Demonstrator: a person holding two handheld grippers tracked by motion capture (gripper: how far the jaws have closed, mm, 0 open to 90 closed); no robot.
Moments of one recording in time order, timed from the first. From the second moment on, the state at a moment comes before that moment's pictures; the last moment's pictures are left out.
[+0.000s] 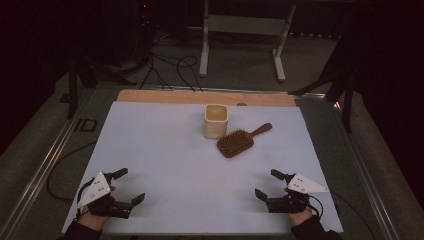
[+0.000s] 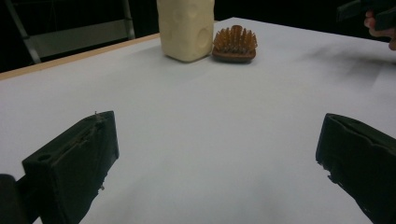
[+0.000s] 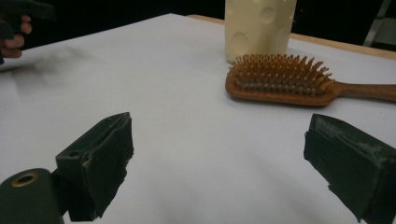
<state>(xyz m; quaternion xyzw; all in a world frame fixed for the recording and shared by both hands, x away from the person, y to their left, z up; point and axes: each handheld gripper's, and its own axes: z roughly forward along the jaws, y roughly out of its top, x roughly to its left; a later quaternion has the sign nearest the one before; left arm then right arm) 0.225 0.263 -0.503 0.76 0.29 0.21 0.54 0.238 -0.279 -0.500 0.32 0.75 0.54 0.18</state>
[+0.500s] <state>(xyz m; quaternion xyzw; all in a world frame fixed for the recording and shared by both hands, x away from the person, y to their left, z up) 0.226 0.263 -0.504 0.76 0.29 0.20 0.54 0.237 -0.272 -0.502 0.31 0.77 0.53 0.15</state>
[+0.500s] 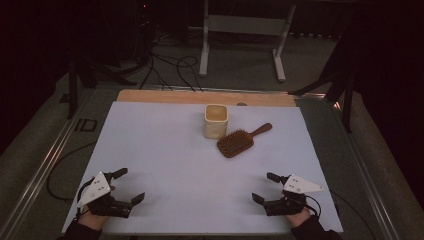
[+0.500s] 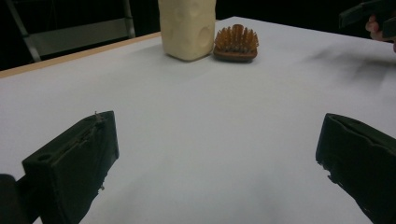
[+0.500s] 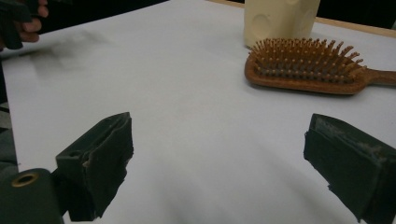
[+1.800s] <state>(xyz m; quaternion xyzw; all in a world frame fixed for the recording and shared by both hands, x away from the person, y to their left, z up) 0.224 0.266 -0.505 0.76 0.30 0.20 0.54 0.232 -0.256 -0.445 0.27 0.79 0.53 0.17</state>
